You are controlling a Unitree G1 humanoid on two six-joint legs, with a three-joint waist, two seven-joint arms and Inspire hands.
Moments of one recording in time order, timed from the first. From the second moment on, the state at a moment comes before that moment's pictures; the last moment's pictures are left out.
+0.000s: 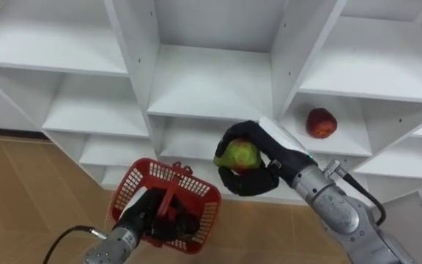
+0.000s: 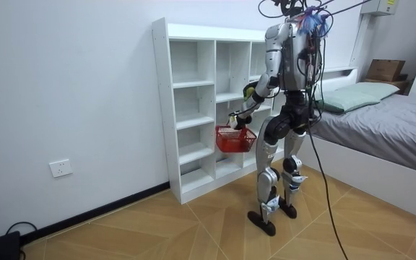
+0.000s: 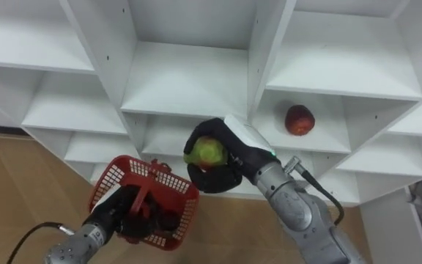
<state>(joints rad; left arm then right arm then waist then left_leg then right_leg) -0.03 0.24 -0.24 0.73 0.03 -0.22 -0.12 -0.07 -0.38 0.35 0.20 -0.36 -0.23 0.11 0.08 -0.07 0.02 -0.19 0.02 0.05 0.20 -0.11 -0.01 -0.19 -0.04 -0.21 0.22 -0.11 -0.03</state>
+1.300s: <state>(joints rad) -0.04 0.24 -0.34 0.59 -0.13 -0.23 -0.30 -0.08 -0.35 0.38 0.39 -0.36 -0.24 0.11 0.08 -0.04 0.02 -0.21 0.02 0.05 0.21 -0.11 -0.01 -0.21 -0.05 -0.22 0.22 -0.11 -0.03</state>
